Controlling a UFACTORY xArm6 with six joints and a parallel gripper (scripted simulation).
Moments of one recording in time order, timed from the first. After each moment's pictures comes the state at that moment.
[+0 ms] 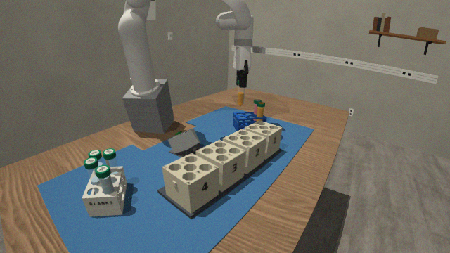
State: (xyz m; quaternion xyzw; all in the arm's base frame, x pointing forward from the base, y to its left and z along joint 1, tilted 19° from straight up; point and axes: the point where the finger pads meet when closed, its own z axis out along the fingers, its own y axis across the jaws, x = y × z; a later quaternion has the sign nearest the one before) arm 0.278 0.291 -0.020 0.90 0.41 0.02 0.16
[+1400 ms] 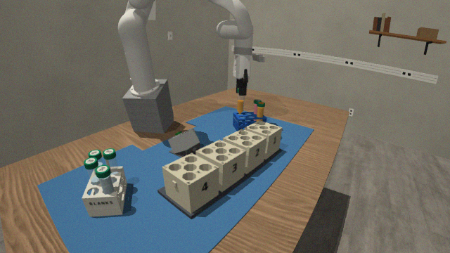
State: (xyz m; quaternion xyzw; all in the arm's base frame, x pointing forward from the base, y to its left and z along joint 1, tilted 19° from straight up) arm 0.284 0.282 -0.054 0.90 0.41 0.02 0.16
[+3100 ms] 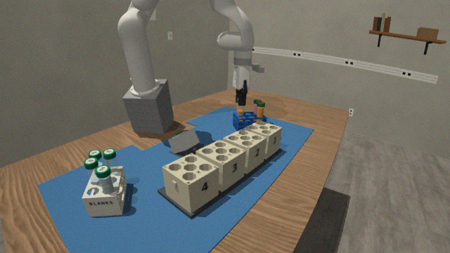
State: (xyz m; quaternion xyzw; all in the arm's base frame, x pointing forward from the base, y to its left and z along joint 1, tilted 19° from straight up) arm 0.292 0.270 -0.096 0.90 0.41 0.02 0.16
